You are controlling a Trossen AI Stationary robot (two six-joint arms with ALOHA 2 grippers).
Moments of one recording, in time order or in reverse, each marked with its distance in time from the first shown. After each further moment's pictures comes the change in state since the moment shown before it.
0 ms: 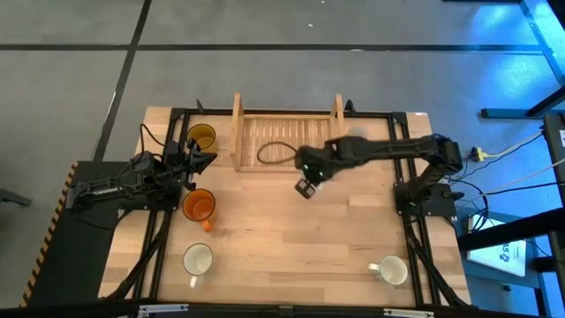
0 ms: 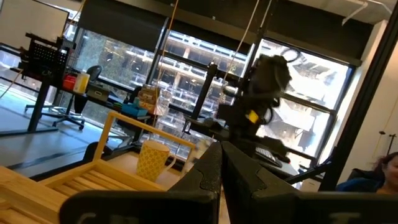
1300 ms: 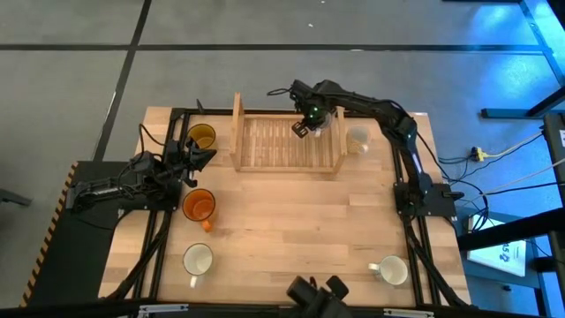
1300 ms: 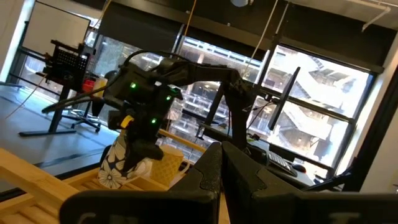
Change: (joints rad) left arm 0.000 0.000 0.000 -0.001 -0.072 0.003; right arm -0.570 0.454 0.328 -0.093 -0.066 -0.374
